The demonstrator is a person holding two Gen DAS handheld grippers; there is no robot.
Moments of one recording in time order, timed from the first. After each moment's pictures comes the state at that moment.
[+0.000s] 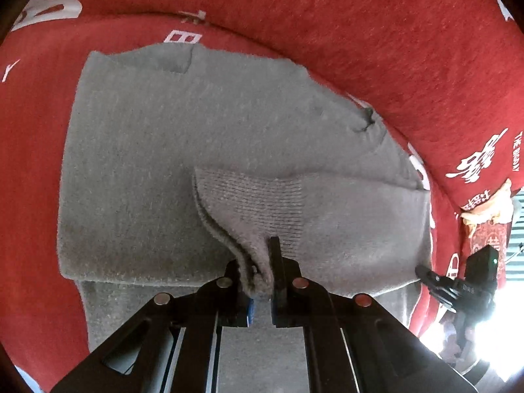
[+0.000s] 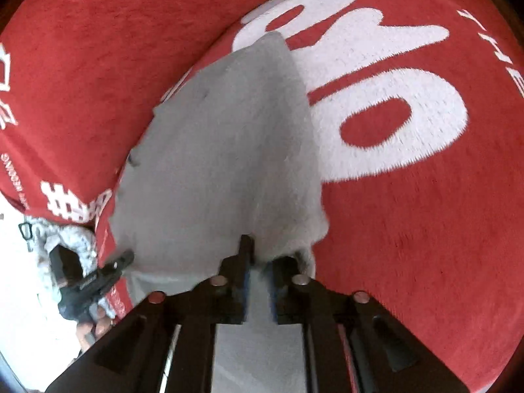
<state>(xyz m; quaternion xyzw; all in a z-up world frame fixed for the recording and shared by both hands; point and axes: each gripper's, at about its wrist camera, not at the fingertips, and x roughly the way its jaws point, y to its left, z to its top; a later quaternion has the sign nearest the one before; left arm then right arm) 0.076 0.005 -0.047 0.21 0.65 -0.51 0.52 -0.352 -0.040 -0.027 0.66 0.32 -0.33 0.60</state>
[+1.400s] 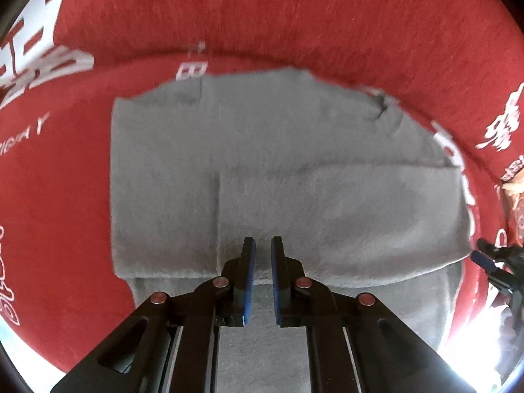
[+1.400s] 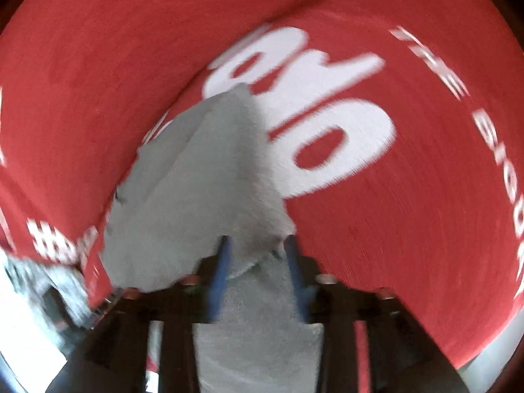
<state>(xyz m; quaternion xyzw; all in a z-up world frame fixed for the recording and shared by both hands) 0.065 0.015 -0.025 0.32 0.58 -0.48 0.57 -0.382 -0.036 -0.001 0.67 0.28 -0.43 0.53</state>
